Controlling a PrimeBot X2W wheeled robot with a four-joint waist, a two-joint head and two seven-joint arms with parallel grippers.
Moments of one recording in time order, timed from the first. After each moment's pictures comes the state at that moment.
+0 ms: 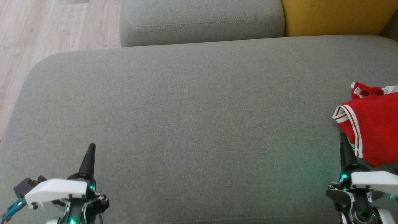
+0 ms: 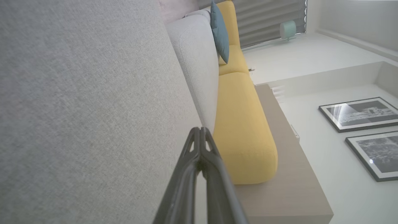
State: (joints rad) left arm -0.01 0.11 -0.04 0.24 -1.41 -0.05 0.03; right arm -0.01 -0.06 -0.06 0.22 1.39 0.13 0.06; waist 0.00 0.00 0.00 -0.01
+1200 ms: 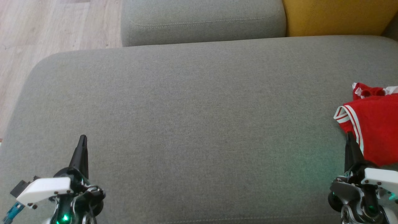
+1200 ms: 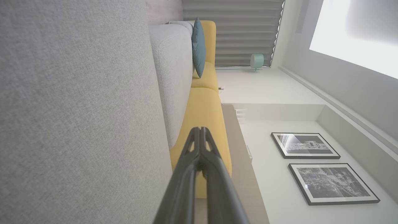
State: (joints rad) left arm -0.05 0.06 0.05 0.27 -1.63 -0.12 0.09; right arm -0.05 -0.06 -0.10 0.27 1.63 0.13 0.08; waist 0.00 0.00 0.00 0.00
